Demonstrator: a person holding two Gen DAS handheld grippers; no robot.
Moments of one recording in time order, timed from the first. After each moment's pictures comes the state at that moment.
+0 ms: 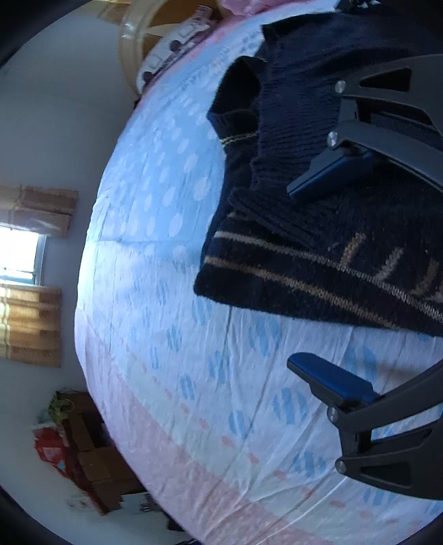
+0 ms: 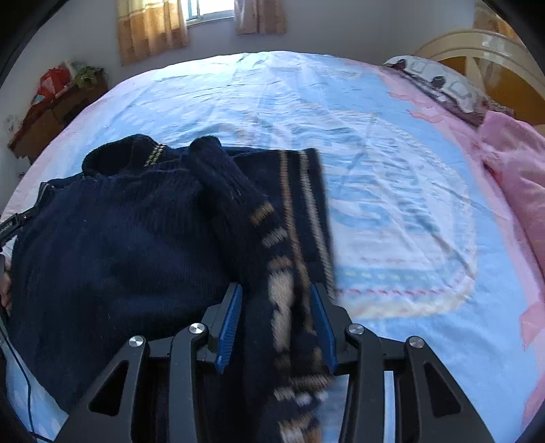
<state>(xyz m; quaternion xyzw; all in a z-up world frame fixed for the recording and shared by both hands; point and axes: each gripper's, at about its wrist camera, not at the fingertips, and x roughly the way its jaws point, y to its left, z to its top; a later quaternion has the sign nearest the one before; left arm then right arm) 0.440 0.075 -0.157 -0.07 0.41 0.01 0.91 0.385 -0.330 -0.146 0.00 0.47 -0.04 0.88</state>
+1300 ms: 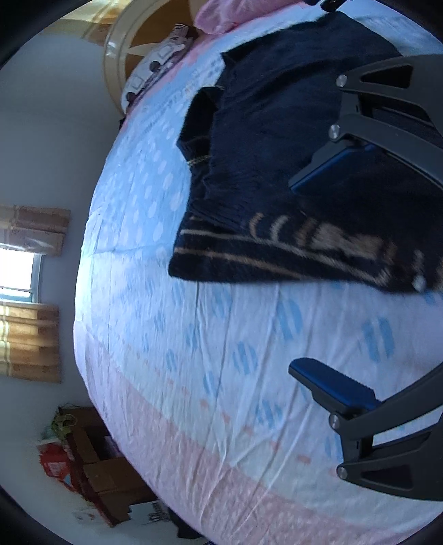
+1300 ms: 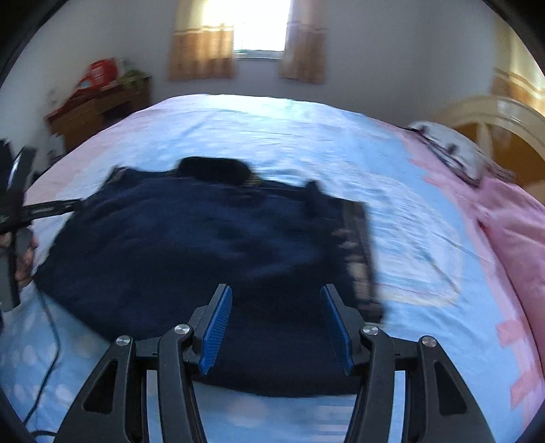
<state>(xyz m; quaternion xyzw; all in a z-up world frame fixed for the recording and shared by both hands) 0.380 0.104 -0.139 -0.05 0.42 -0.03 0.91 0.306 -0.233 -0.105 -0.07 0.38 0.02 0.92</state>
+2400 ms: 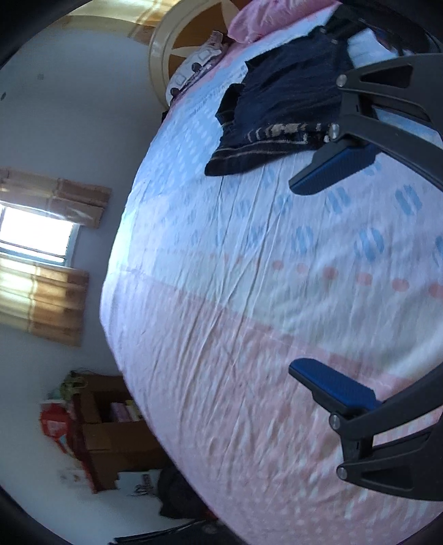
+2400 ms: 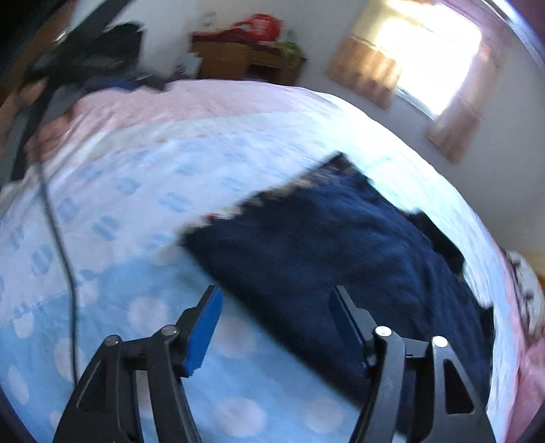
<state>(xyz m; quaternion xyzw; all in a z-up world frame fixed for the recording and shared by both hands) 0.298 0.277 -0.116 -0.11 0.36 -0.02 0.92 0.264 0.025 -0.158 -0.30 0.34 0.24 0.86</state>
